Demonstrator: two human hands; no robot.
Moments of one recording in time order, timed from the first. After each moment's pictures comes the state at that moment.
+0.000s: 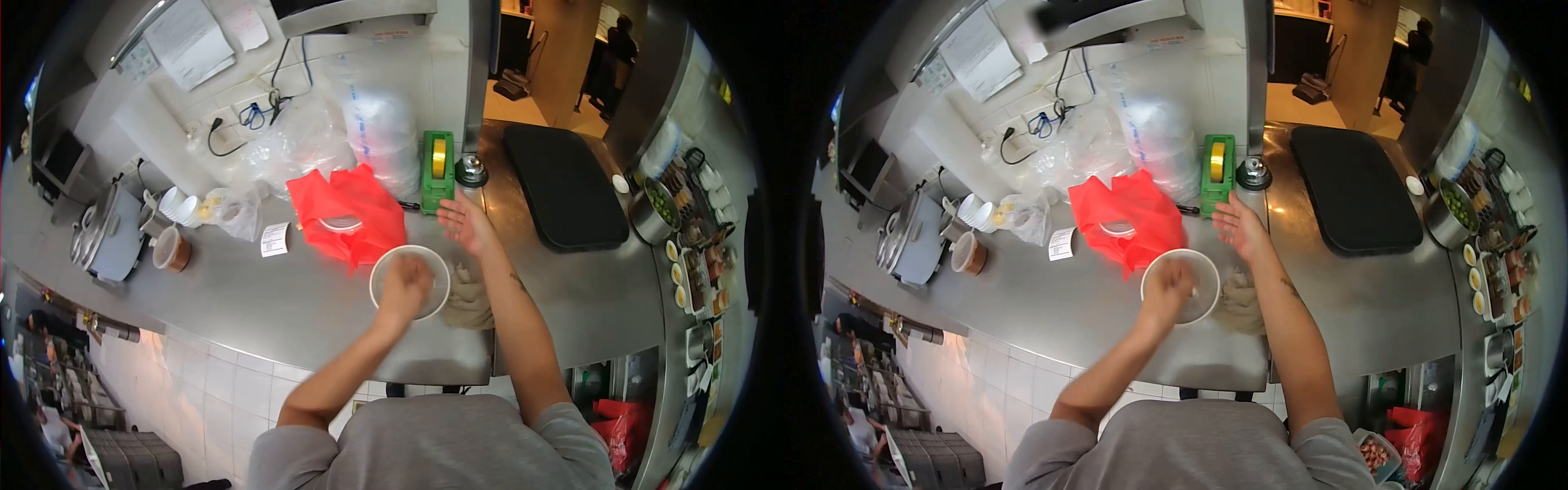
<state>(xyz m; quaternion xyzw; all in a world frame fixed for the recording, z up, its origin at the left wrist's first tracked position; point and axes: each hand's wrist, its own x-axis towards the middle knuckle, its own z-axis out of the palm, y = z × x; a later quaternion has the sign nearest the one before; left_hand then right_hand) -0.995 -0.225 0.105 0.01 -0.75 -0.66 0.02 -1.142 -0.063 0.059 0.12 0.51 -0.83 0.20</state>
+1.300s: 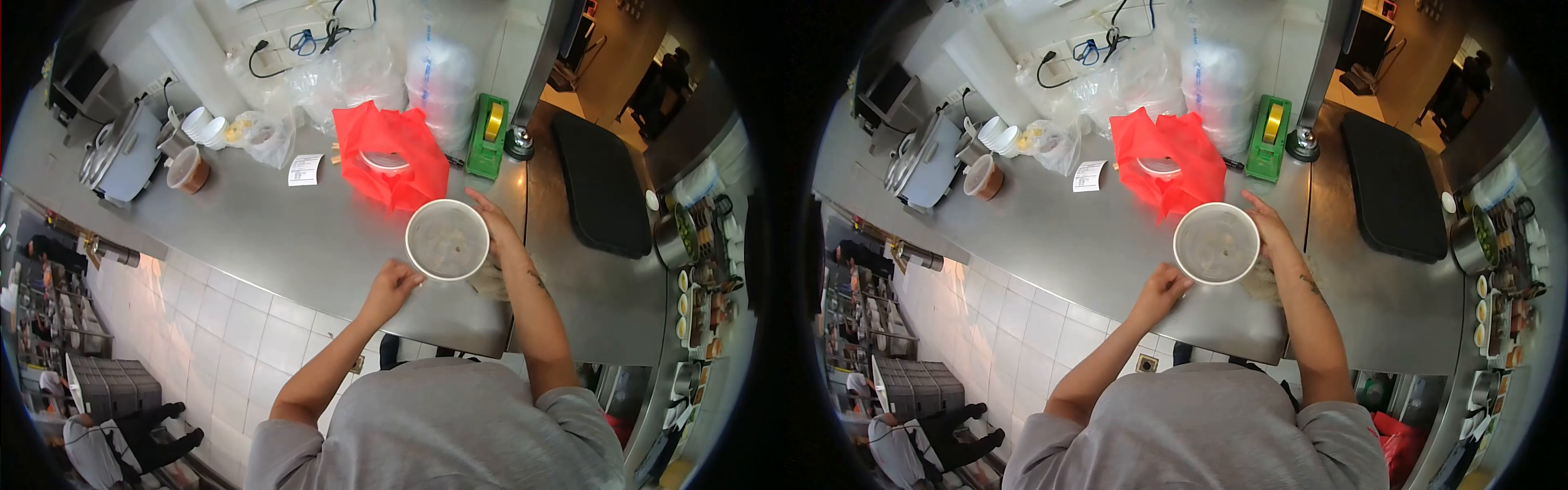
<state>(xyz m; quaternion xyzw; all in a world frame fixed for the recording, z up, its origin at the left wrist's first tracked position) -0.918 -0.299 0.010 0.00 -0.81 -0.58 0.03 -1.101 -0.093 0.002 0.04 0.57 -0.77 0.28</state>
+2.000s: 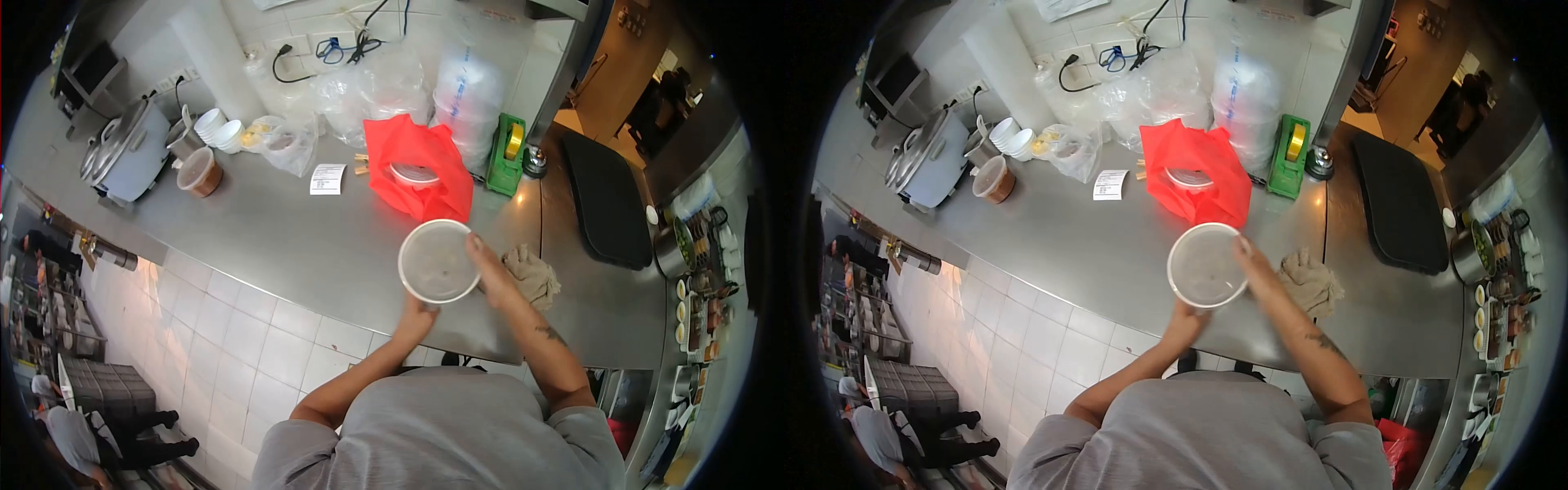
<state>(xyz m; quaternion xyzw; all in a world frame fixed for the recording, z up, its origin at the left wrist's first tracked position) -0.894 -0.287 -0.008 0.07 -0.74 -0.67 0.08 -1.005 -0.155 0.051 -0.03 0.67 -0.71 0.21</state>
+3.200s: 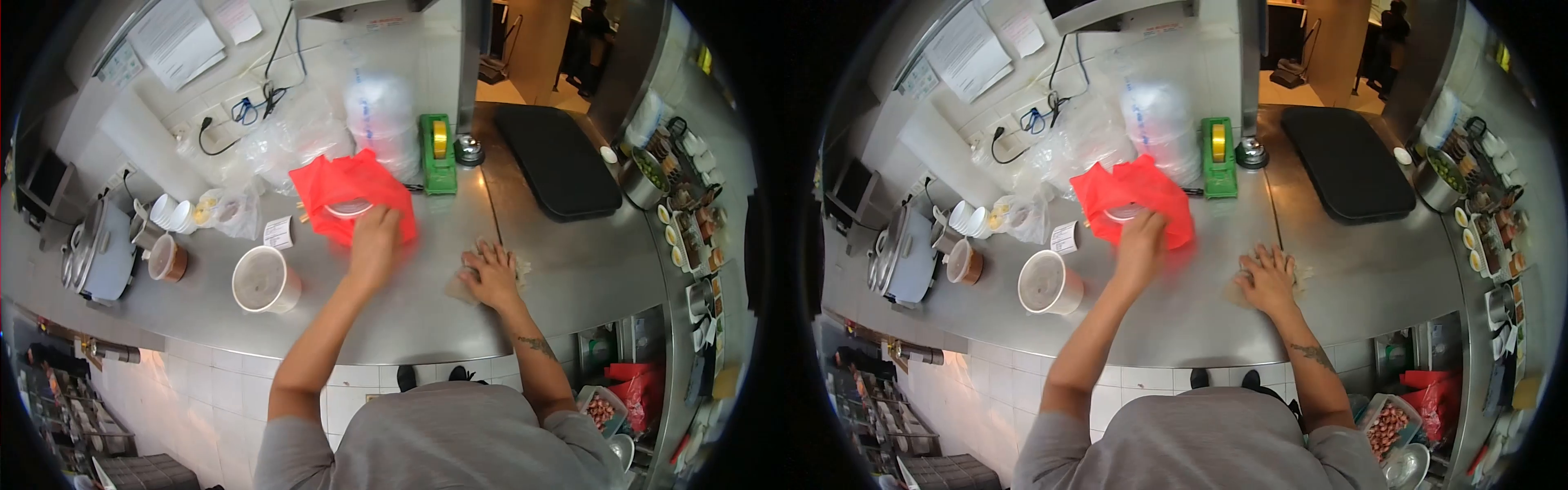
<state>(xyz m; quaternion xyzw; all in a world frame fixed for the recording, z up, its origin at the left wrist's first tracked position) -1.038 -0.305 0.111 -0.25 -0.89 -0.26 0.29 -0.980 -0.066 0.020 -0.07 0.98 -0.14 -0.07</state>
